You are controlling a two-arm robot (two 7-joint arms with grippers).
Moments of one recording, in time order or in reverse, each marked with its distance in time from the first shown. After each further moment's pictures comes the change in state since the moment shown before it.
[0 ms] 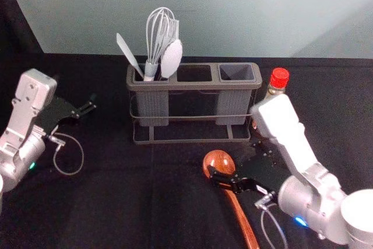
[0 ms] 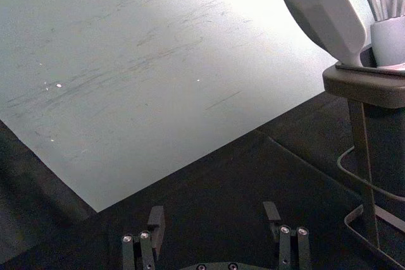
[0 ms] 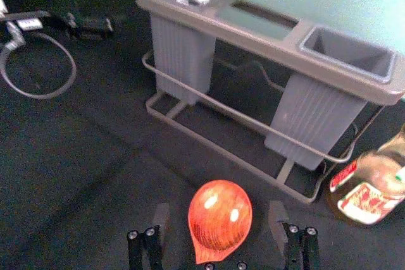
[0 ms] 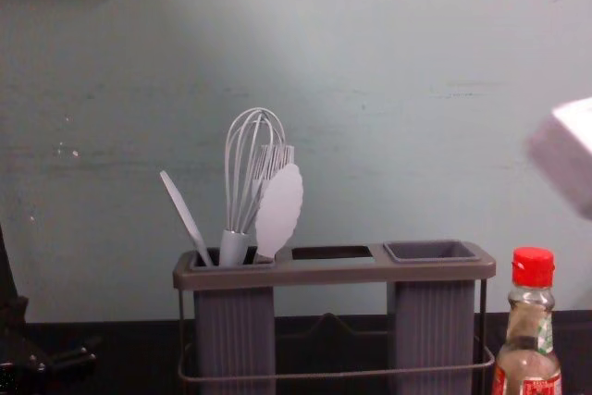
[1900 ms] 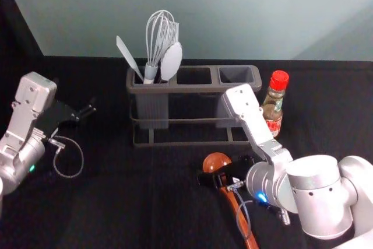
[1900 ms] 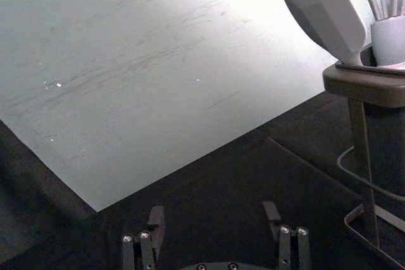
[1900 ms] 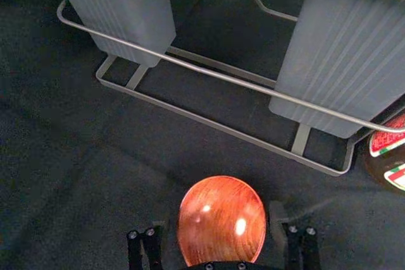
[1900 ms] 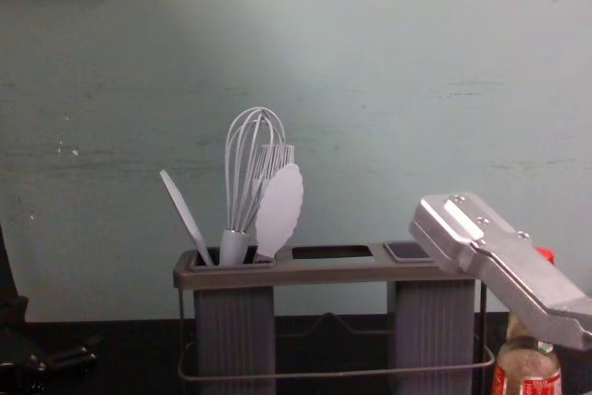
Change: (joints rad) left arm 0.000 0.000 0.000 0.000 0.000 0.000 0.000; right arm 0.162 -0.285 0.028 0.243 -0.095 0.308 -0.004
